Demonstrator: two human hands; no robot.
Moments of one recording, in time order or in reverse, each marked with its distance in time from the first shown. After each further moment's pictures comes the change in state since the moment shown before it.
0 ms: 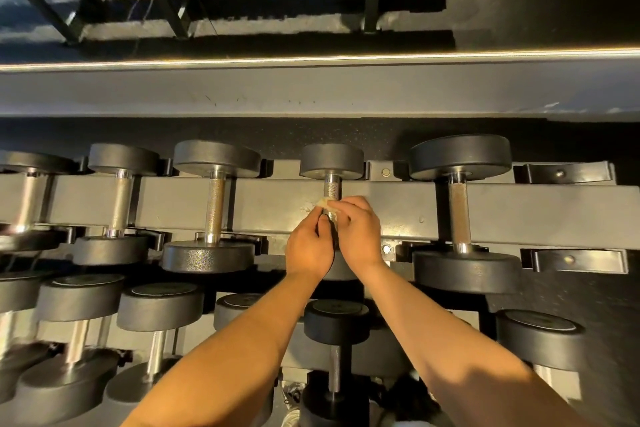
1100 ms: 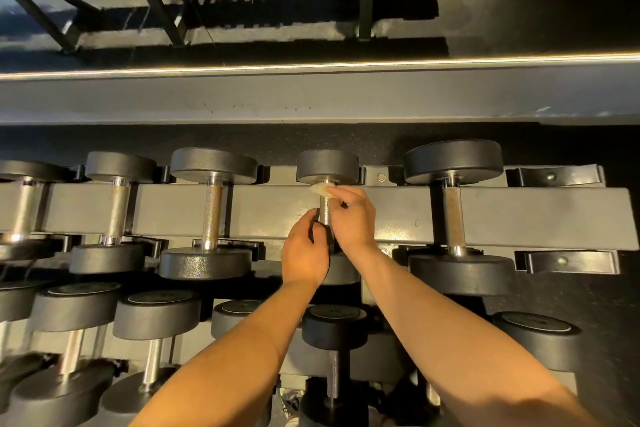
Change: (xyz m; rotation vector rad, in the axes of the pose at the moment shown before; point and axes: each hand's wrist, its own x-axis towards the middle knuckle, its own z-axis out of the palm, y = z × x) left_hand -0.002 -0.003 0.000 -0.025 0.054 -0.008; right_hand 0.025 -0.027 -0.009 0.196 0.022 0.158
